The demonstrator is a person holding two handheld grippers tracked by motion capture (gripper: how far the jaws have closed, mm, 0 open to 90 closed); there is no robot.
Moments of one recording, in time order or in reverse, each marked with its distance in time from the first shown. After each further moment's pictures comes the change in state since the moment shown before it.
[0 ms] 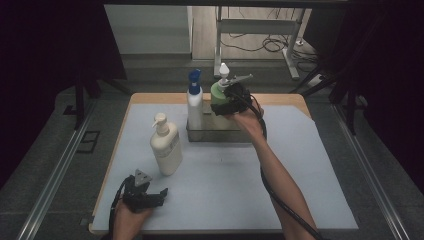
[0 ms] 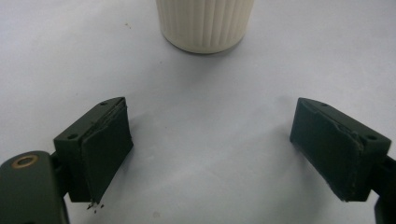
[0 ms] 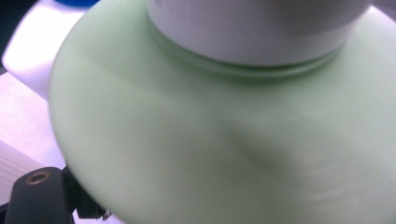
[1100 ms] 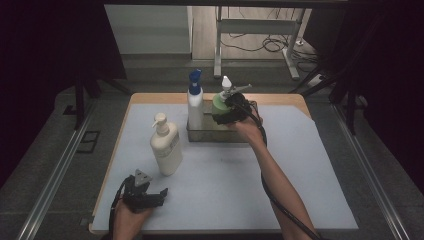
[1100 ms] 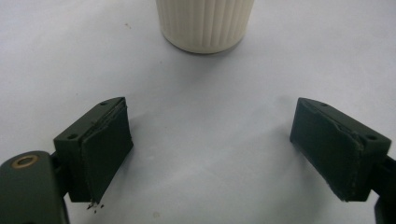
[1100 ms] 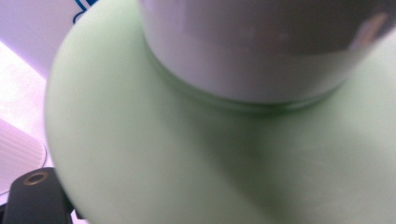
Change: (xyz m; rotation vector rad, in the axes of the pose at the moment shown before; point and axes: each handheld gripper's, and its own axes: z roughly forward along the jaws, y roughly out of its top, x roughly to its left) left arm 0.000 0.000 0.000 0.001 0.001 0.002; right arm -0.008 -0.032 0.025 0.054 0.049 0.002
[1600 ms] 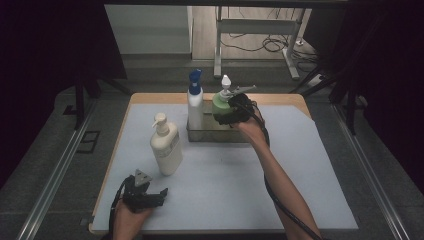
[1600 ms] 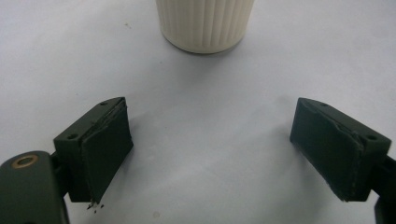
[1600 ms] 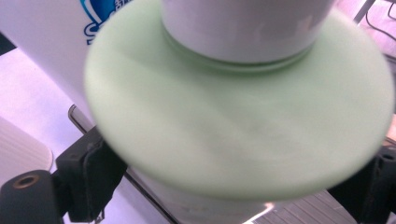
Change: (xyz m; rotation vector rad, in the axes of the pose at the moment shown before) left arm 0.000 0.000 0.000 -0.001 0.000 0.000; right arm -0.002 -0.005 -0.009 -0.051 0.013 0.008
